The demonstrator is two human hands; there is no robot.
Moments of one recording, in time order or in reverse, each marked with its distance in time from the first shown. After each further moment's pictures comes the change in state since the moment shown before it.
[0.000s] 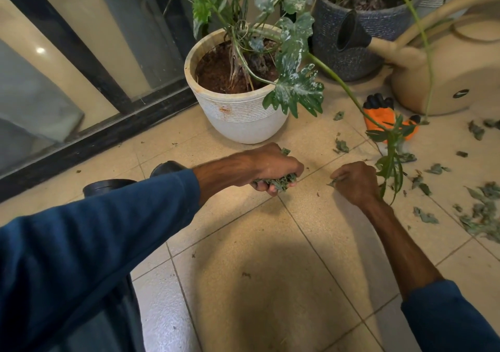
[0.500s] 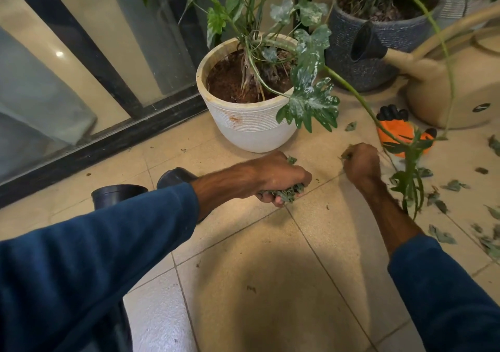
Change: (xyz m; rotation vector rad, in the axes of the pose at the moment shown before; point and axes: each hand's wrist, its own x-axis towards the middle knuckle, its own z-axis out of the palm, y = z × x) left_hand -0.009 0.000 -0.009 -0.048 0.008 0.015; right_hand 0.087 -0.016 0.016 -0.197 0.162 -0.060
